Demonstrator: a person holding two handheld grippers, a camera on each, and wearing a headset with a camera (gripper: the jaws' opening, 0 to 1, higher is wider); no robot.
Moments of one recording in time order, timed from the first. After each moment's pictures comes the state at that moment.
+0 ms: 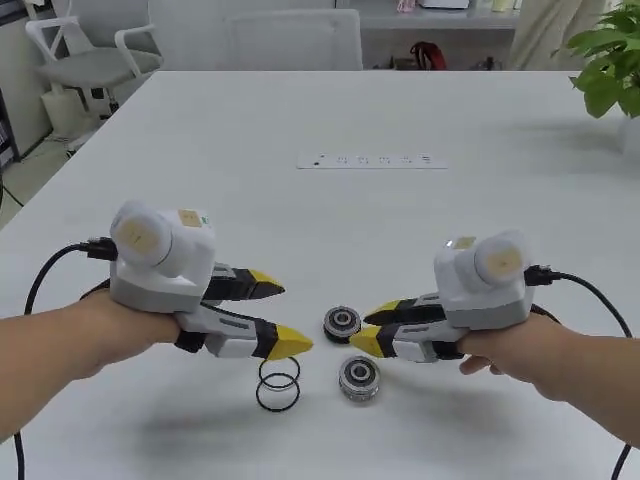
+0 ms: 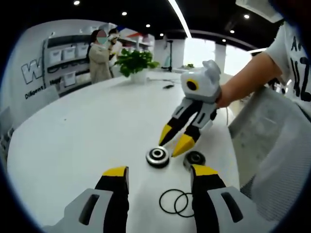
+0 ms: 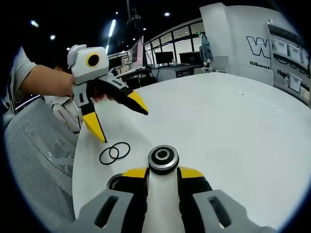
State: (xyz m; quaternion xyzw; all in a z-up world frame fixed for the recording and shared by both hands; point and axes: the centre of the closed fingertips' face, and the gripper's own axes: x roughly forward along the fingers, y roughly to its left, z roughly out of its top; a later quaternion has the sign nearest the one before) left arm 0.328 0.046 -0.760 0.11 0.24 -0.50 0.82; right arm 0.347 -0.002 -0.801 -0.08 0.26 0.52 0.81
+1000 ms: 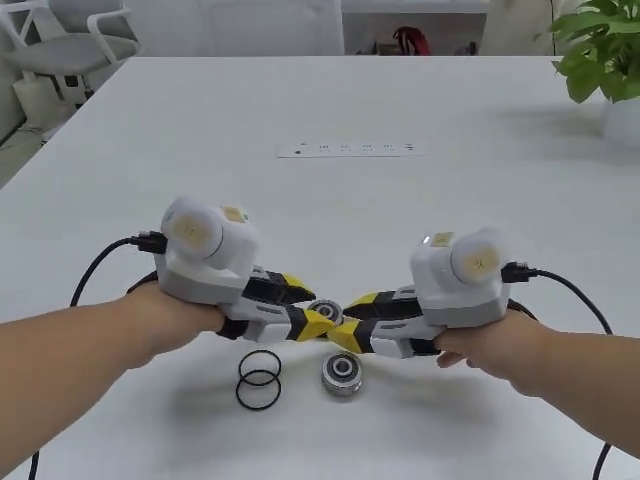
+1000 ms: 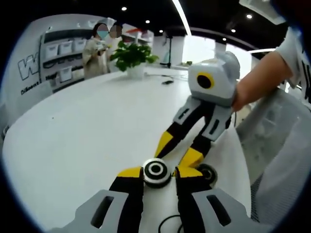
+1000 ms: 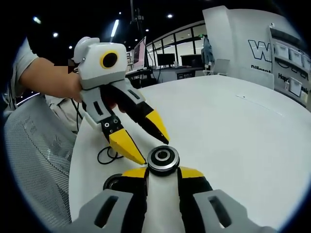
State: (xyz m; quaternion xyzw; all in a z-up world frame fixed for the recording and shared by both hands) left arm 0.349 0.002 -0.786 0.11 0.26 -0.51 0.81; right arm 0.348 0.001 -0.804 -0.09 0.25 0.52 0.81
